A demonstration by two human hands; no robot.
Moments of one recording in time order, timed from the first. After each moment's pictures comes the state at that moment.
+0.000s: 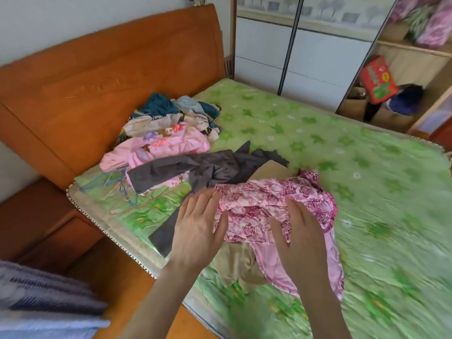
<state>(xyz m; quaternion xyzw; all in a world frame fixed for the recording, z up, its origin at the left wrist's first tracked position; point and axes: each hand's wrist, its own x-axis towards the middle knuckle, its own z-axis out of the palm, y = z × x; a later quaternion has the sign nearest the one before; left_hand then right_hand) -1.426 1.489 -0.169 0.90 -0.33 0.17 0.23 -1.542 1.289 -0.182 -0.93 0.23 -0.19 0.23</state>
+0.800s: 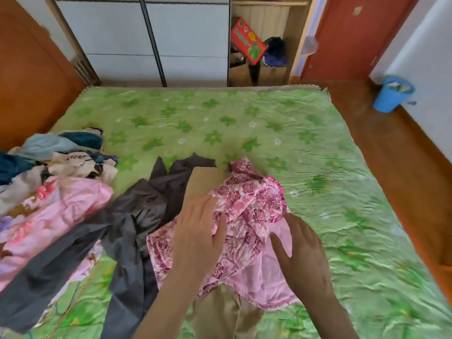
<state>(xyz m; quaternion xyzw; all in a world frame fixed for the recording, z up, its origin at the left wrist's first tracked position) -1.260 1.280 -0.263 0.78 -0.54 0.04 0.32 -1.477 1.193 -0.277 -0.83 0.50 -0.17 0.18</state>
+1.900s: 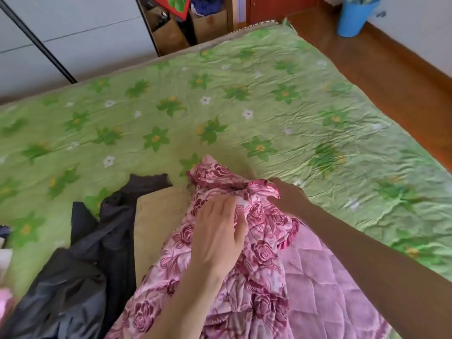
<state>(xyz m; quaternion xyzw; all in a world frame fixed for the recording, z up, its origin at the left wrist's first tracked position) -1.215 0.998 -0.500 0.70 -0.69 -0.05 0.18 -1.399 0.847 -0.567 -0.75 0.59 0.07 0.30</state>
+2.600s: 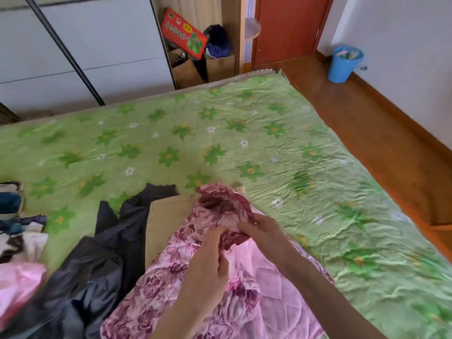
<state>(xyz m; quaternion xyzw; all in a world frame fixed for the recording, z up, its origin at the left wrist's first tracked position) -1.252 1.115 -0.356 0.71 -0.58 -0.29 0.26 -1.401 1.010 -0.353 -0.51 0.50 -0.23 0.66</state>
